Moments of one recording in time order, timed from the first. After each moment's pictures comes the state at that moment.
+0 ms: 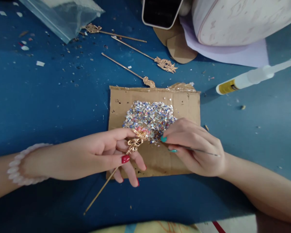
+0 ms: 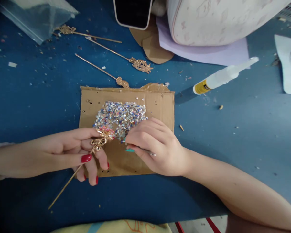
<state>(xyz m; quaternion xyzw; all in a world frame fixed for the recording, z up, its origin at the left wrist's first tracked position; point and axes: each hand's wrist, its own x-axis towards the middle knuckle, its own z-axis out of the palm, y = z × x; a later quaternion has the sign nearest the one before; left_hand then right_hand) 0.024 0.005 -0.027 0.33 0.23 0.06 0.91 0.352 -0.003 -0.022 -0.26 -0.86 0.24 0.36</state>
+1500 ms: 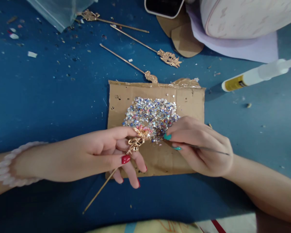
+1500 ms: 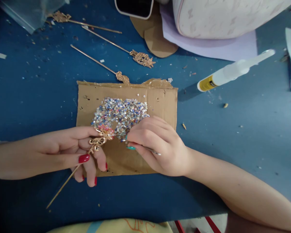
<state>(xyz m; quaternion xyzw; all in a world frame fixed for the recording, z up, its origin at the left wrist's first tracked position) 0.026 0.008 -0.022 0.36 0.24 0.03 0.90 0.352 -0.003 -0.019 -0.27 -0.86 0.25 0.34</state>
